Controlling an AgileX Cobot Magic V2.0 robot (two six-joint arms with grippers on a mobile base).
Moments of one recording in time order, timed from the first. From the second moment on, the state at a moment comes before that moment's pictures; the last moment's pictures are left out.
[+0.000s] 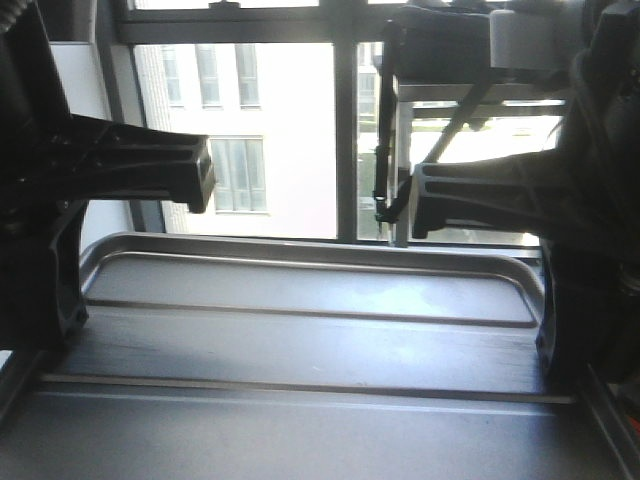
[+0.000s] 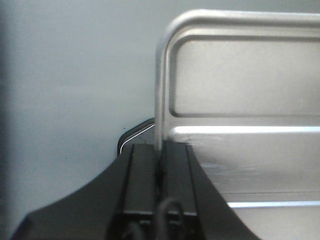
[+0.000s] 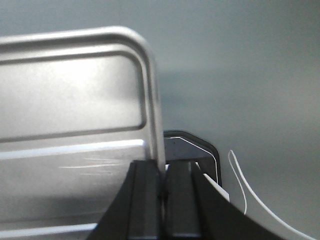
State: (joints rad) left arm -1.02 1.36 -0.94 0.26 1.01 -1.03; right arm 0.91 1.30 -0.81 -0.29 0.89 1.22
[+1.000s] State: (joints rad) left arm -1.02 1.36 -0.94 0.26 1.01 -1.03; right arm 0.91 1.30 -0.81 -0.29 0.89 1.22
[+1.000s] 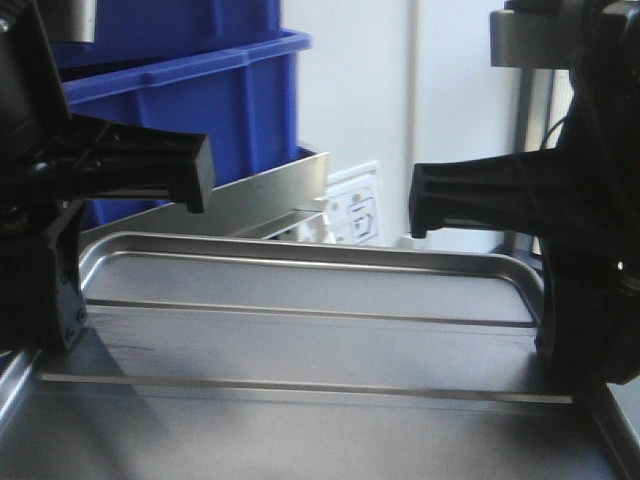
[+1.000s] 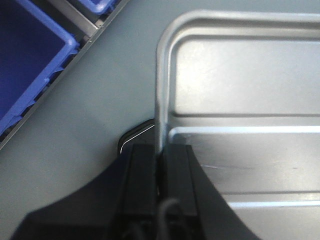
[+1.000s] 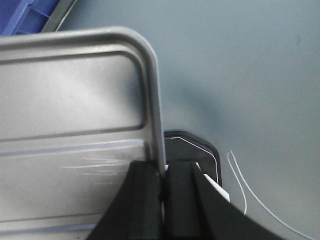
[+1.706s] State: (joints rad) left arm -1.02 1.36 -0.94 0.26 1.01 -1.03; right arm 0.91 1.30 -0.81 -0.29 0.89 1.22
